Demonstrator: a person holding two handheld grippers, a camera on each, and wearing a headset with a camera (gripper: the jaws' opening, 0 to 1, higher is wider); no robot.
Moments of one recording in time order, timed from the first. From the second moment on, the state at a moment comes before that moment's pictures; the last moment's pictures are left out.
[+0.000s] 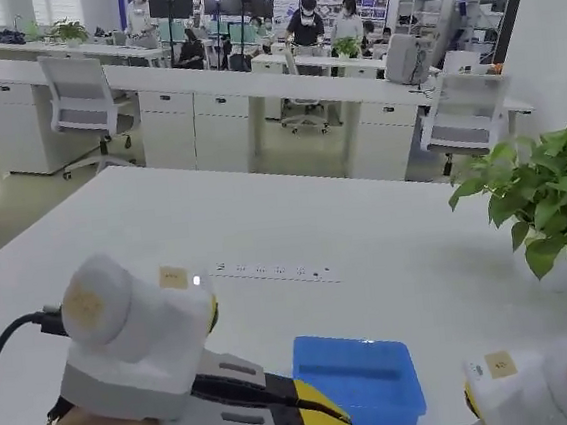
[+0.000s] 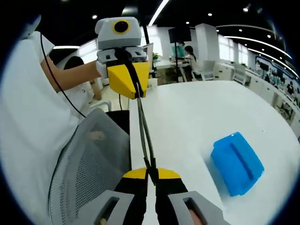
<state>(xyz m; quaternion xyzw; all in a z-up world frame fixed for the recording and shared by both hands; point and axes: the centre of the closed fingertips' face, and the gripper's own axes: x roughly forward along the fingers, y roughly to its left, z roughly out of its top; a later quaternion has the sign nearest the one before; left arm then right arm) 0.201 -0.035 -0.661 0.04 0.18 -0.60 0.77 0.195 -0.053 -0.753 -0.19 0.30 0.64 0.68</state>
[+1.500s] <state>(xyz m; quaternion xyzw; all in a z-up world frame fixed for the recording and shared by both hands) 0.252 -0.050 -0.854 0.29 0.33 -0.56 0.70 0.262 -0.117 -0.884 -0.40 0.37 0.54 0.64</state>
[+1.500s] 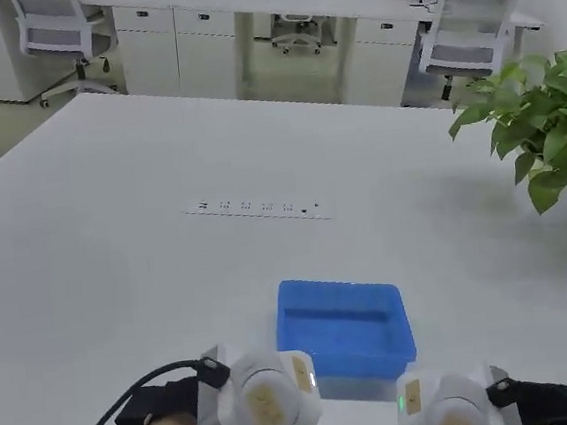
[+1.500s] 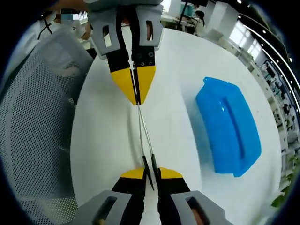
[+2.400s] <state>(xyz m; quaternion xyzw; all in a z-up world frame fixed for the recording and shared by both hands) 0.261 -0.040 -0.881 0.39 0.37 -0.56 0.63 0.222 -0.160 -0.774 -0.06 0.33 0.31 0.89</state>
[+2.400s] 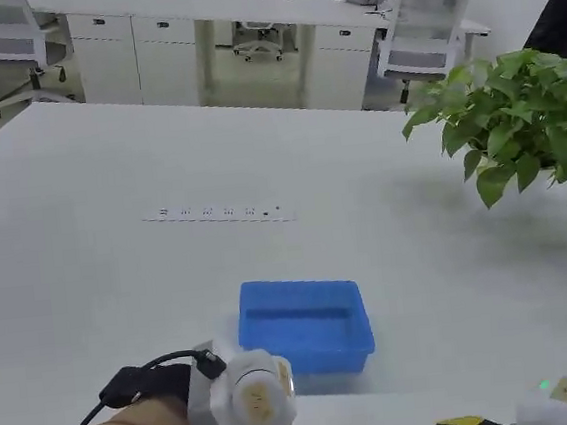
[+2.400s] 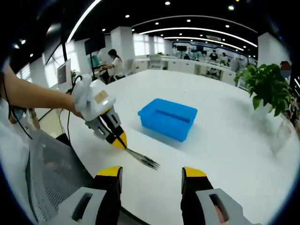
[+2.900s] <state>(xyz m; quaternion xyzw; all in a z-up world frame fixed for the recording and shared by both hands) 0.263 -0.025 -0.877 0.29 0.43 -0.49 0.70 0.212 -0.184 -0.763 -0.05 0.30 0.25 0.92</state>
